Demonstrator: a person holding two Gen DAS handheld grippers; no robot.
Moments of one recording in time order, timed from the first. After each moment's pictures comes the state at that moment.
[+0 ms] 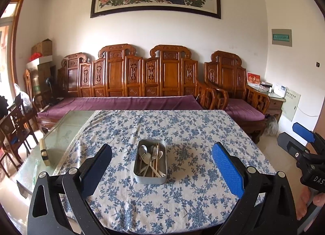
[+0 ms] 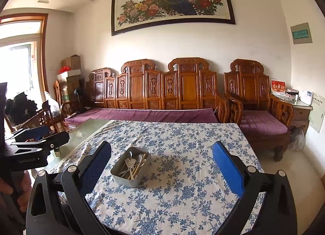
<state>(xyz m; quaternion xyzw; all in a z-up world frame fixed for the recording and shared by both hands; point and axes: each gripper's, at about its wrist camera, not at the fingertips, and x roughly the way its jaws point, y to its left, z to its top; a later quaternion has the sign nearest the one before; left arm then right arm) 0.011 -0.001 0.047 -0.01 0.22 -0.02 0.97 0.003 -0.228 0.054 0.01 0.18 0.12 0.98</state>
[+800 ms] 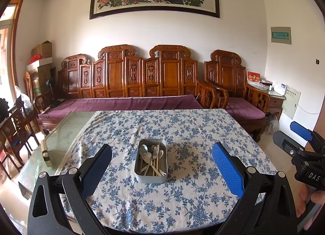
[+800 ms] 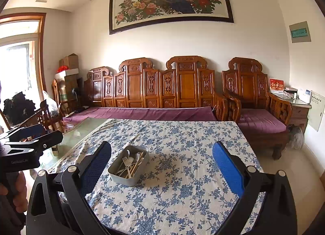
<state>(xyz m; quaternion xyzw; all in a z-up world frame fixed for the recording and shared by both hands) 0.008 -0.003 0.046 0.00 0.23 -0.02 0.97 0.005 -0.226 0.050 0.01 0.18 0.12 0.98</state>
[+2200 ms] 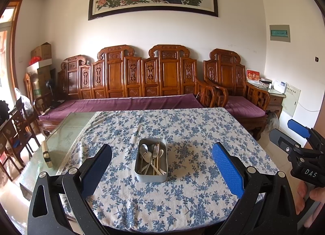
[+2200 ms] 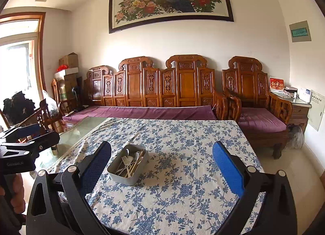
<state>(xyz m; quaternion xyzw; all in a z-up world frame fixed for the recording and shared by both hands) 0.005 -0.003 0.044 0.01 0.23 -0.02 0.97 0.005 -0.225 0.050 0.01 0.18 0.12 0.98</state>
